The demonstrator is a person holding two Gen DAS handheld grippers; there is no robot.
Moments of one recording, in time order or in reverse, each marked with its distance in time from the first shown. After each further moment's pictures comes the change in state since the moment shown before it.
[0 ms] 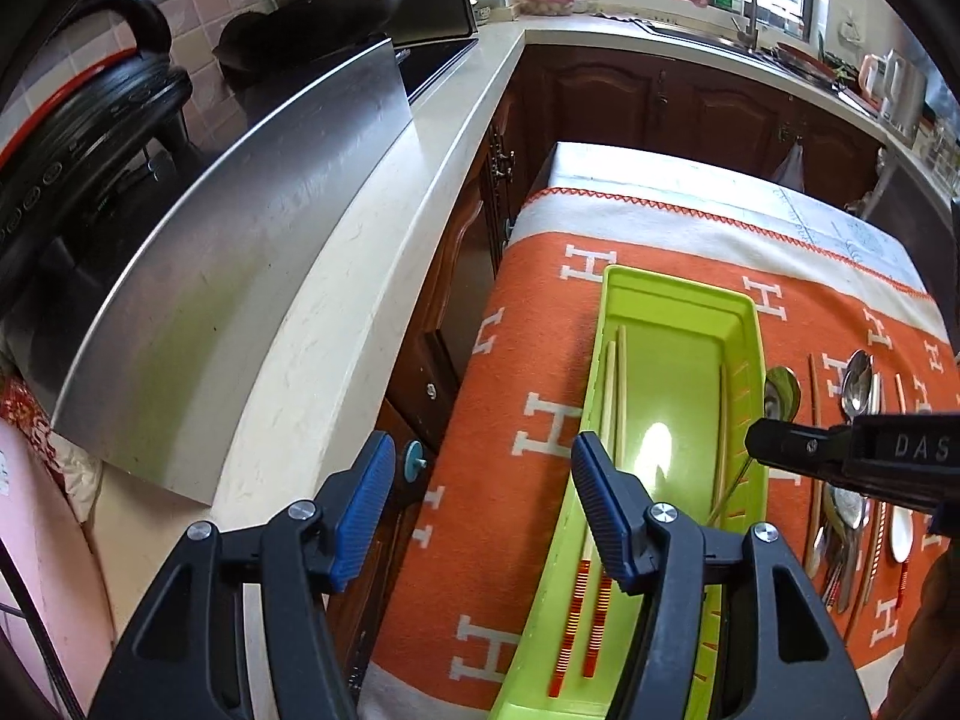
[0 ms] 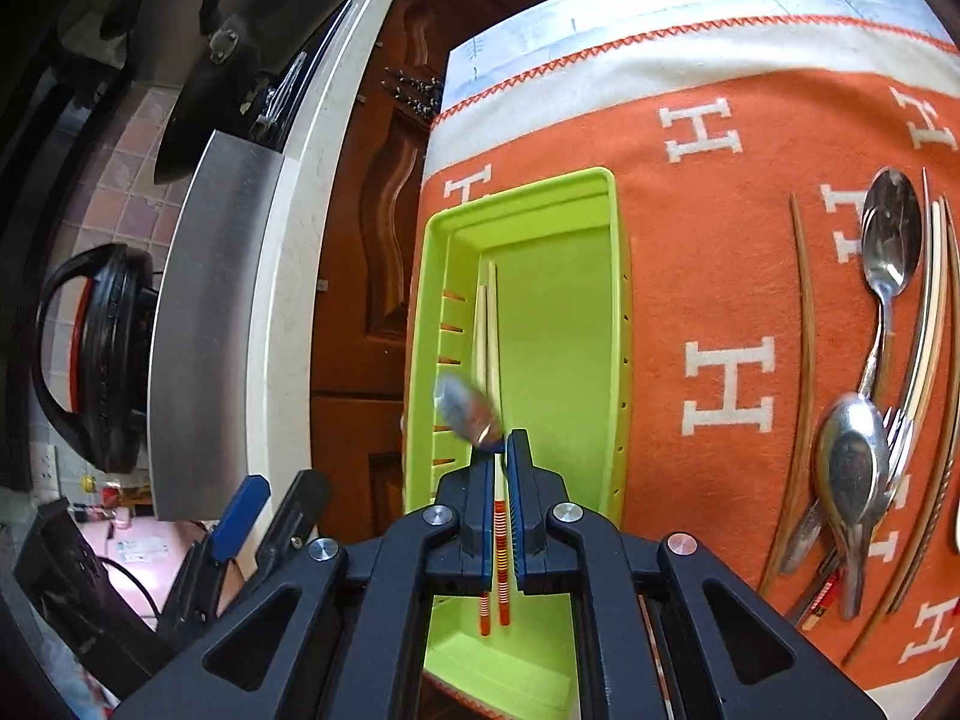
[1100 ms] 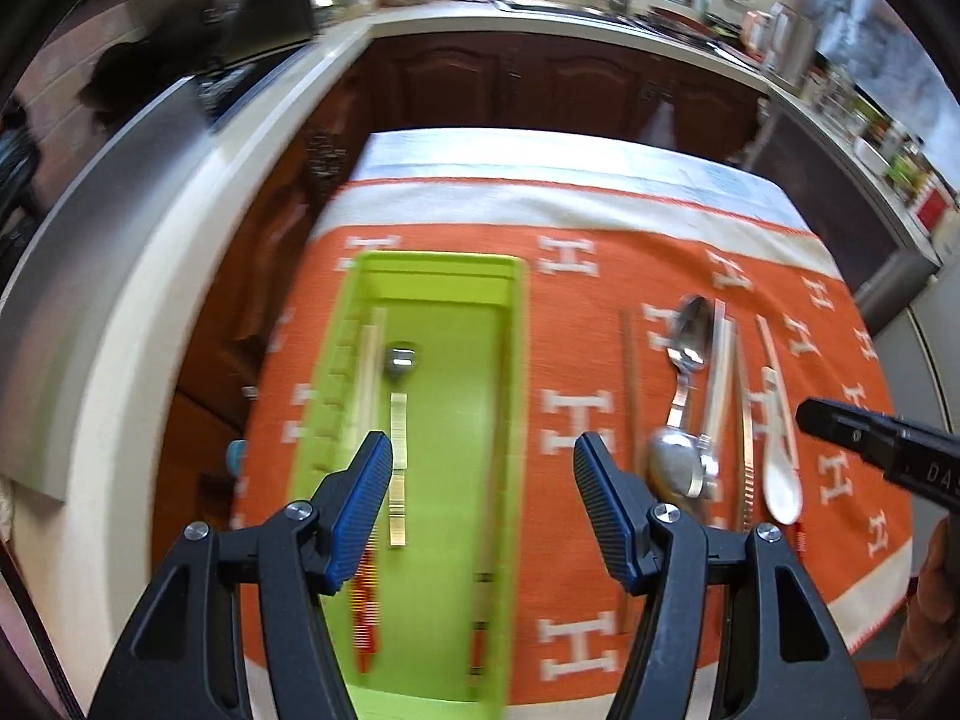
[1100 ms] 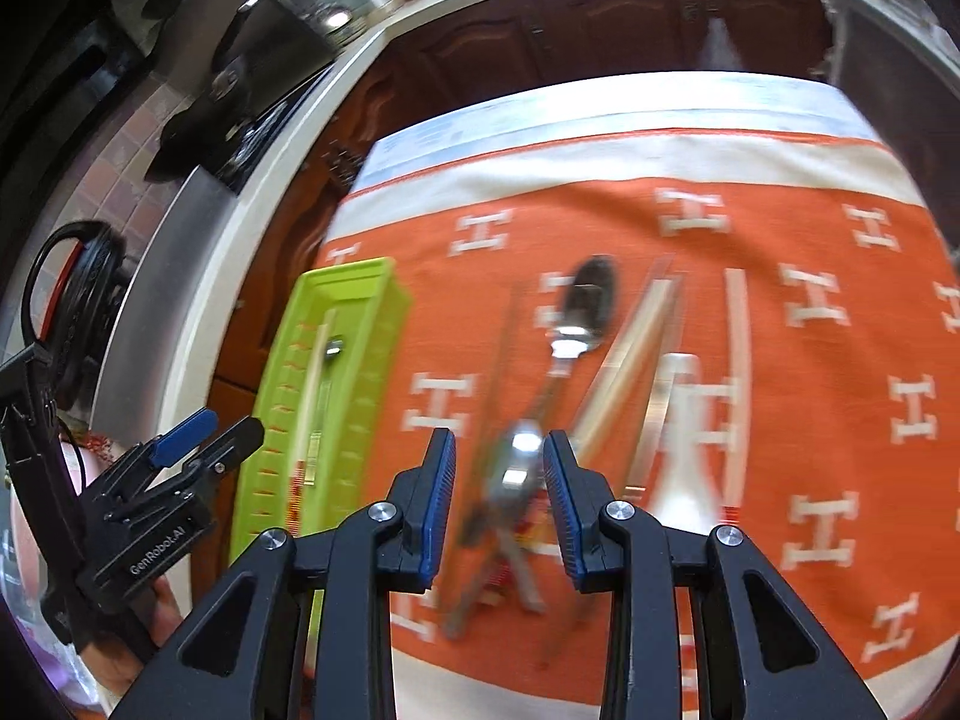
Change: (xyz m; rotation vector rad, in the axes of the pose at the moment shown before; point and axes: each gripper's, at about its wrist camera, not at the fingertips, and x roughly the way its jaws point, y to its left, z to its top) left arm -0.024 -0.118 -0.010 0.152 0.045 -0.241; right arm -0.150 -0.143 -0.036 -0.130 -0.210 -0.190
